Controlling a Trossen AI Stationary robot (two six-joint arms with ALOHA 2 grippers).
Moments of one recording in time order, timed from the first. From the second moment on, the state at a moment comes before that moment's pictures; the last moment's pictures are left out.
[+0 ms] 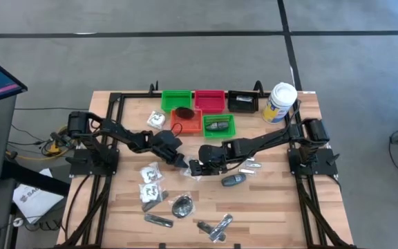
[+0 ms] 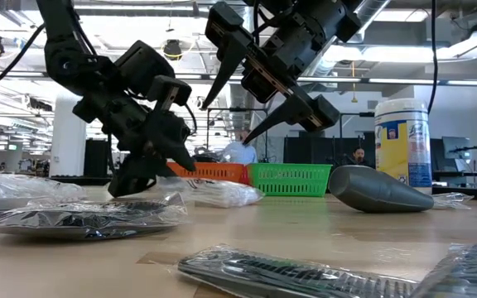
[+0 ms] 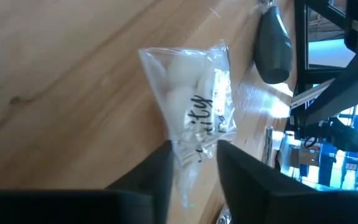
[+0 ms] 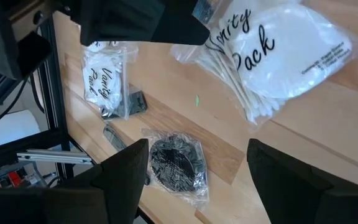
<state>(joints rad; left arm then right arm) 0.13 1.69 0.50 0.51 0.42 -1.04 0.13 1.87 1.26 -0.25 -0.13 1.48</state>
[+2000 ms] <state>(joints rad) 0.84 1.42 0.96 0.14 0.56 -0.98 -0.28 1.31 1.26 0.04 -0.43 0.74</state>
